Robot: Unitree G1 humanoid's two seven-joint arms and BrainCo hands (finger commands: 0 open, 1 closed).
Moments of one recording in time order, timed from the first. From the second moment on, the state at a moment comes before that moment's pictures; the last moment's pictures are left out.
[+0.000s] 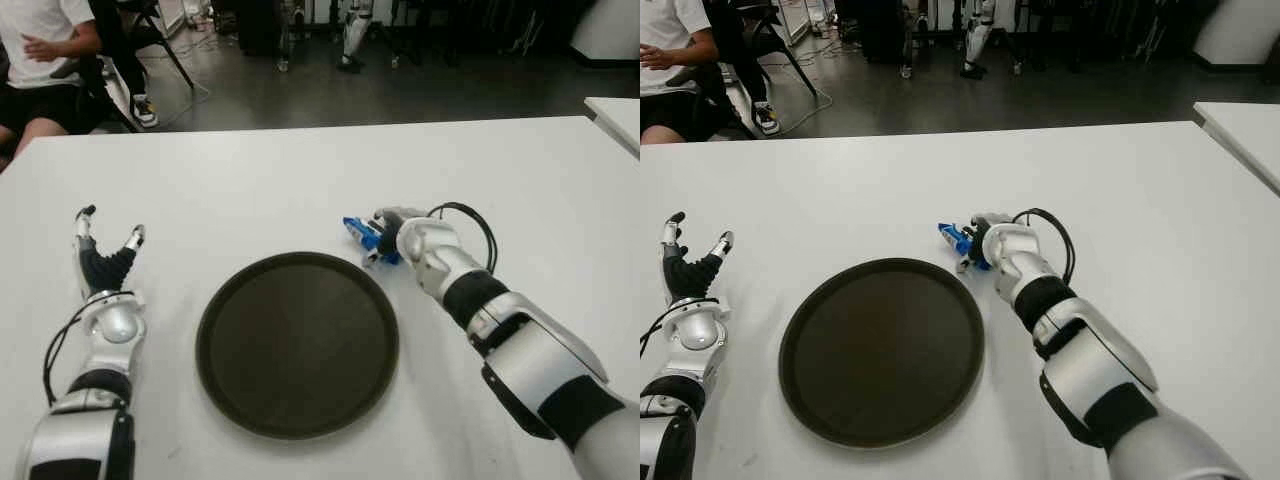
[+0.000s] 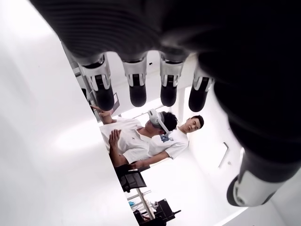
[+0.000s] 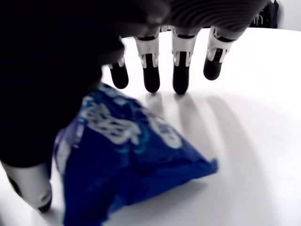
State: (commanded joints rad) left arm -0.49 0.32 0.13 1.22 0.16 -0.62 0.54; right arm -0.87 -0.07 0.61 1.05 -0.67 0.33 0.18
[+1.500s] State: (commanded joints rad) left arm -0.49 0.33 0.14 1.22 0.16 -0.60 0.54; right arm -0.85 -0.06 0.63 1.04 -0.71 0.35 0.04
